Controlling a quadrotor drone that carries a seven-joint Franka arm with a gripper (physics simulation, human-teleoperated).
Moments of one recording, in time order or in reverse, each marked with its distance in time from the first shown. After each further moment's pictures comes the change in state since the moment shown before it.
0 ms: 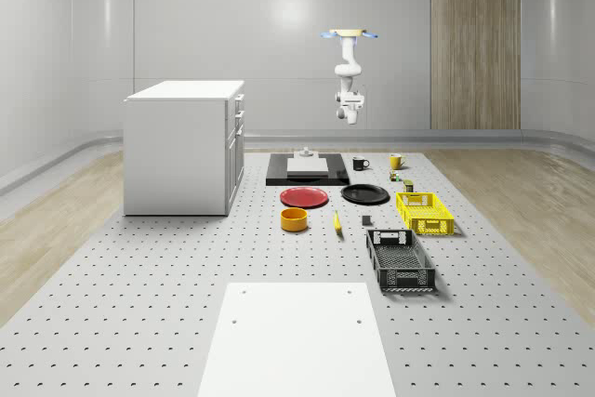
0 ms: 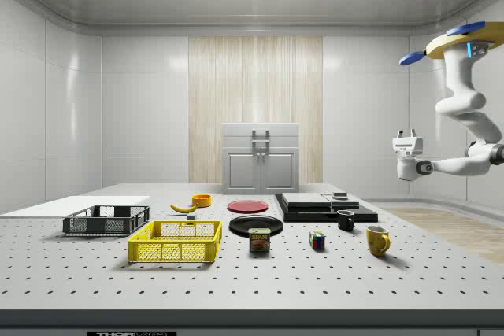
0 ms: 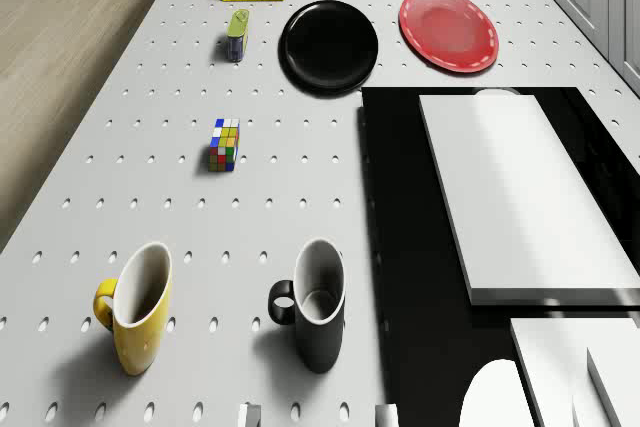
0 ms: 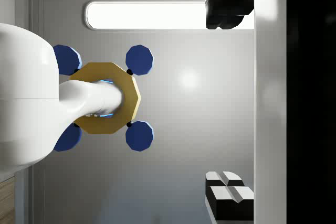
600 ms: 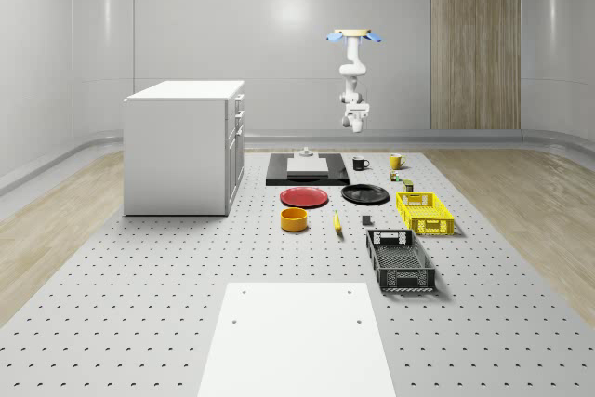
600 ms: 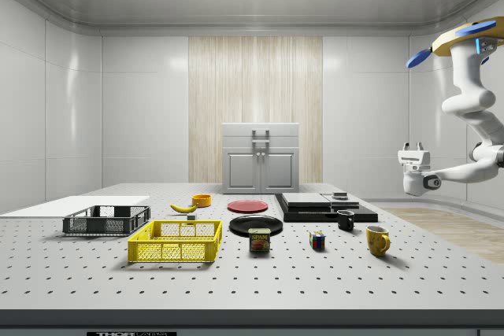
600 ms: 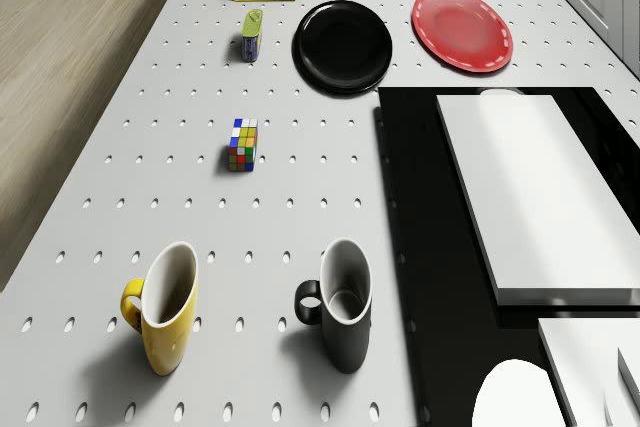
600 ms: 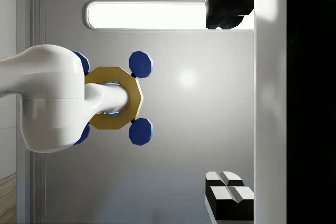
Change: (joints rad) arm -0.004 0.065 0.003 0.236 0.002 -0.162 -0.002
